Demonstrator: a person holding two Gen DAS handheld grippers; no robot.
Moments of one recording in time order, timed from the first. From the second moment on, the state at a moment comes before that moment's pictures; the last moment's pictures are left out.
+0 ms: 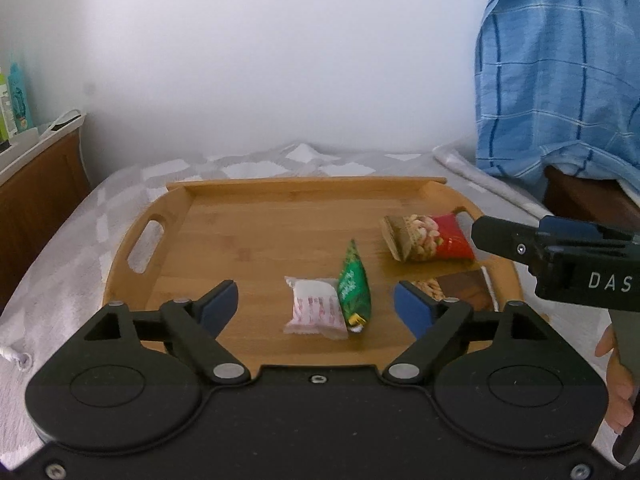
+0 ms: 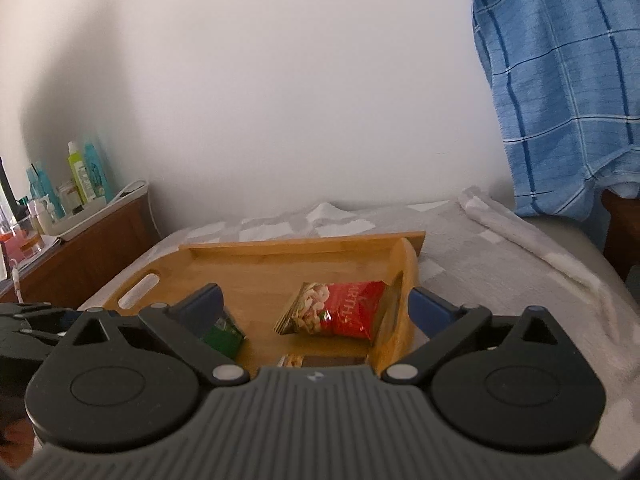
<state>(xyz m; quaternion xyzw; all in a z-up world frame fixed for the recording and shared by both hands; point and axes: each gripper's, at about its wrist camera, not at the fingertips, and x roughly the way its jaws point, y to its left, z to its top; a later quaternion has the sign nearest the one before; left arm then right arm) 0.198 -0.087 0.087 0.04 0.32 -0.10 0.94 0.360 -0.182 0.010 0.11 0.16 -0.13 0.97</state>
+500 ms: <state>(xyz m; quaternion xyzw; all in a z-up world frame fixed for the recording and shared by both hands) 0.118 -0.058 0.082 0.06 0.29 -0.12 0.95 0.302 -0.143 -0.007 0.14 0.15 -0.19 0.96</state>
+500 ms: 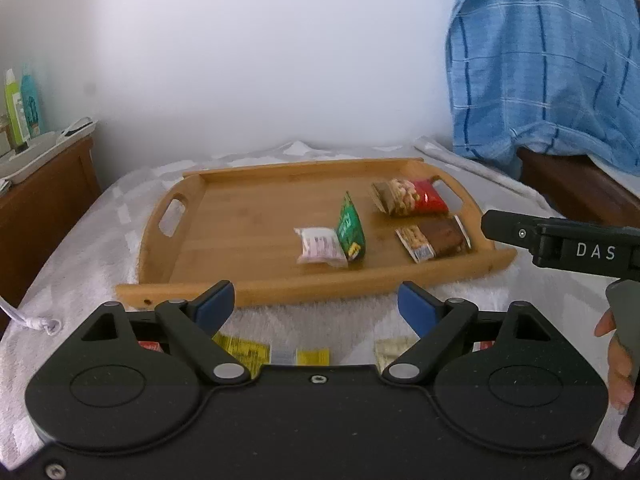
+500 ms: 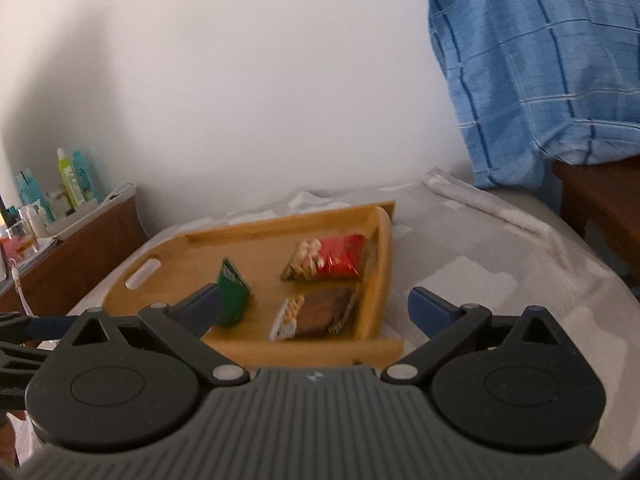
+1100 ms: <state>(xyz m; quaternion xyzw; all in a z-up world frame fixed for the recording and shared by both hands) 0.087 -0.028 0.050 0.08 0.29 -0.11 0.95 0.258 -0.074 -0.040 0.11 0.17 -0.22 0.95</state>
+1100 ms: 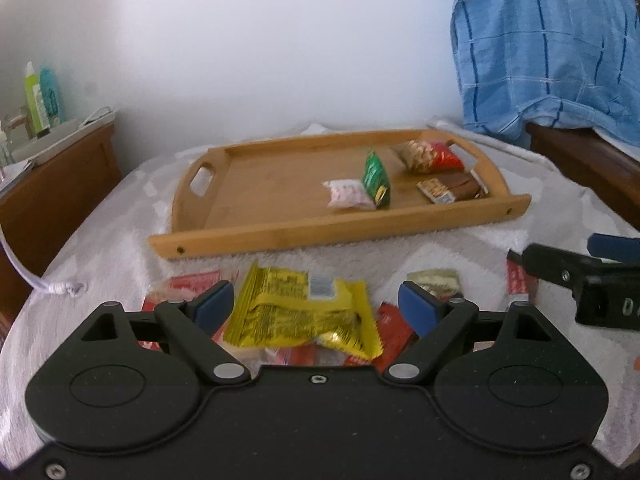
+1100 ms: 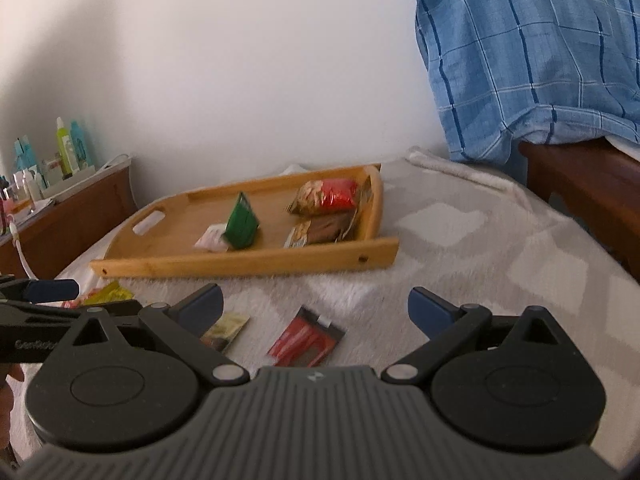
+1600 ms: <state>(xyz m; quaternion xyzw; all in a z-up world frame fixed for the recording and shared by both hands) 0.091 -0.034 0.043 0.09 0.28 -0.09 0.95 0.259 -0.033 -0.065 0.08 0.19 -0.24 0.95</state>
